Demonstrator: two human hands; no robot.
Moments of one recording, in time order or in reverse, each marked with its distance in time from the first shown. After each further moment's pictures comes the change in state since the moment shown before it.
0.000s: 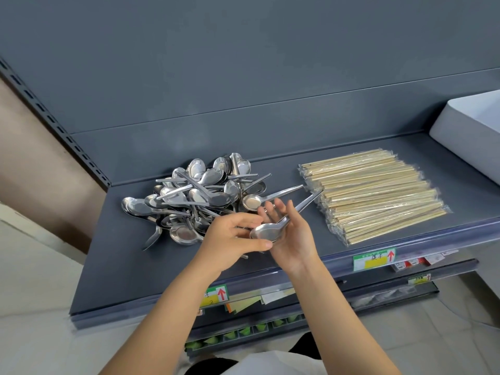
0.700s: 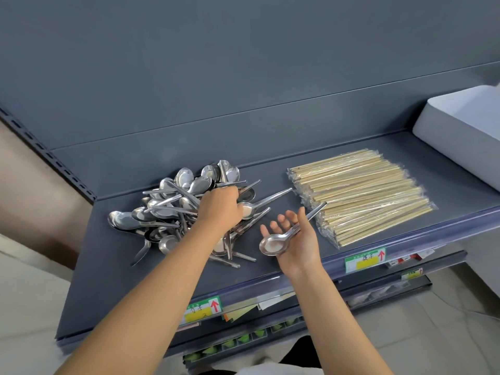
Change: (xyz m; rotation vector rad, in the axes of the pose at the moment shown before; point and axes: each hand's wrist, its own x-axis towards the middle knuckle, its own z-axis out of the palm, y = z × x) left_hand 0.093 0.015 -0.003 1.134 0.149 0.147; right_hand 0.002 -0.013 -0.018 0.049 0.171 -0.174
